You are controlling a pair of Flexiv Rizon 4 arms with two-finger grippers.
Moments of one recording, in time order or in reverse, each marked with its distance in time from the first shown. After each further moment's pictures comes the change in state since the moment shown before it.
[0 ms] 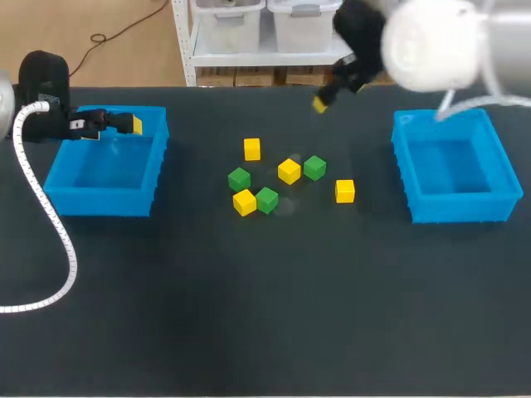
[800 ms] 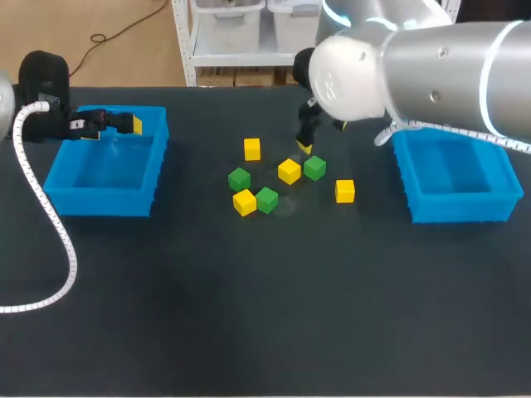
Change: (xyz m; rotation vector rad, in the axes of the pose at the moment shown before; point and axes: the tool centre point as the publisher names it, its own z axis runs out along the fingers) left arm 0.000 0.000 0.000 0.000 0.000 0.000; right arm 0.035 0.004 0.067 0.131 0.269 -0.021
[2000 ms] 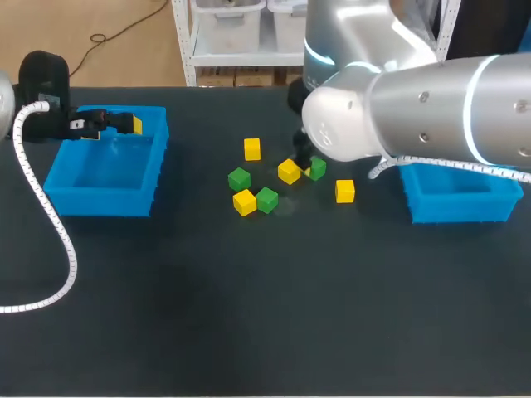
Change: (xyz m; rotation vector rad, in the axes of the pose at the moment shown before) left arm 0.000 0.000 0.000 0.000 0.000 0.000; right arm 0.014 0.004 0.042 0.079 0.045 0.042
